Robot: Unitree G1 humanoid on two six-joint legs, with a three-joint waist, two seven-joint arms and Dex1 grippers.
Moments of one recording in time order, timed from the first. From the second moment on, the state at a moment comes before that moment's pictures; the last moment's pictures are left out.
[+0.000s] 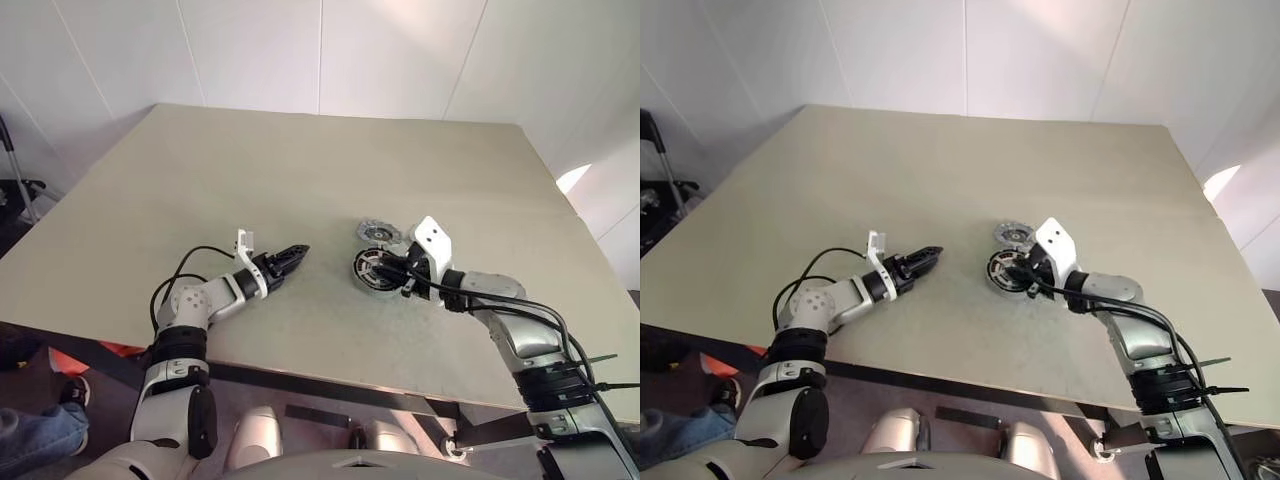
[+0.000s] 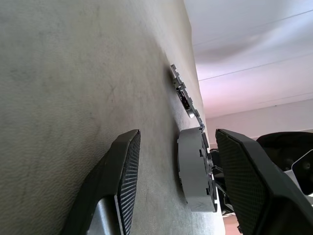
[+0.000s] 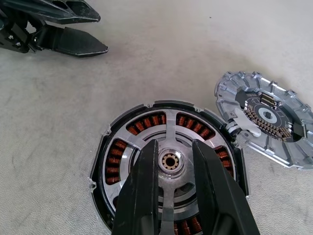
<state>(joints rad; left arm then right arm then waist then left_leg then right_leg) -0.50 0.09 0.36 0.48 -0.79 1.01 -0.54 -0.25 -0.53 0.09 -0.02 0.23 0.42 0.80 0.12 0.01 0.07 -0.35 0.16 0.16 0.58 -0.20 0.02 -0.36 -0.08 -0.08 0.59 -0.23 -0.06</state>
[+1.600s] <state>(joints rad) -0.50 0.08 0.34 0.50 -0.78 0.97 -0.54 -0.29 -0.70 0.00 0.09 0.18 0.42 0.76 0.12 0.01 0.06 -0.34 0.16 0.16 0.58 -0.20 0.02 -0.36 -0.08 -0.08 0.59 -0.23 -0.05</state>
